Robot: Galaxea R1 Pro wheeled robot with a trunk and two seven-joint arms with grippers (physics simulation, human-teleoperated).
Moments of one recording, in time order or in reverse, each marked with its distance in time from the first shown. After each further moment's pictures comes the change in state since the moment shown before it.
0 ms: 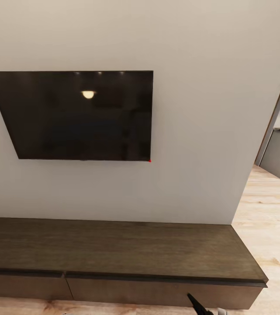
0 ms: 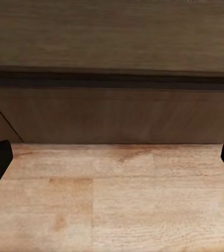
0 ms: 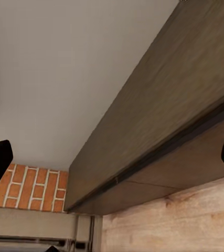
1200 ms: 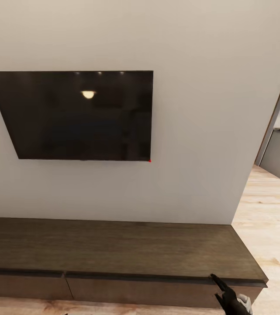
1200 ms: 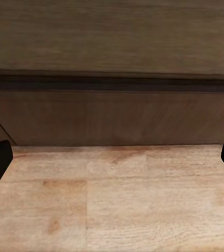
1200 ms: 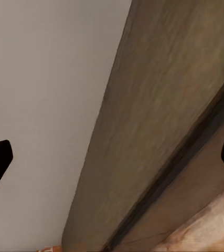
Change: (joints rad) left arm 0.018 0.000 0.001 -0.029 0.001 0.001 -0.028; right arm -0.202 -0.126 -0.159 0.238 -0.132 0.164 -0.212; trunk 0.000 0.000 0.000
